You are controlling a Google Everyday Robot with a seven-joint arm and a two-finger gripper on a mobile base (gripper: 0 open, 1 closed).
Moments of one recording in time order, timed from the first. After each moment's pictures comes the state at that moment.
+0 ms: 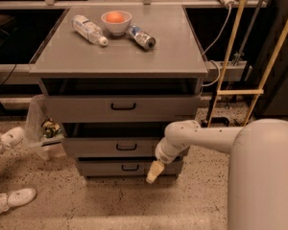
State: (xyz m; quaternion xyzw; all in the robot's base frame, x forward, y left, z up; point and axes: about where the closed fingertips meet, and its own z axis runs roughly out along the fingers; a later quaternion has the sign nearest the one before) arm 0.597 -0.064 0.412 -0.56 0.81 0.12 0.14
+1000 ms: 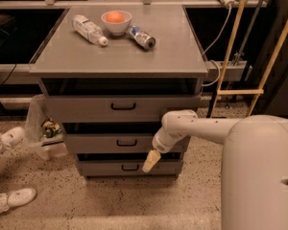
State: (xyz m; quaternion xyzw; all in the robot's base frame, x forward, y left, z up) arm 0.635 -0.053 0.440 -0.53 0.82 0.12 0.15
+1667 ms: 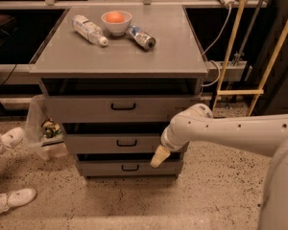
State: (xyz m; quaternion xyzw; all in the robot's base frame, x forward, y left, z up) arm 0.613 -0.087 0.530 -0.50 0.84 0.02 0.20
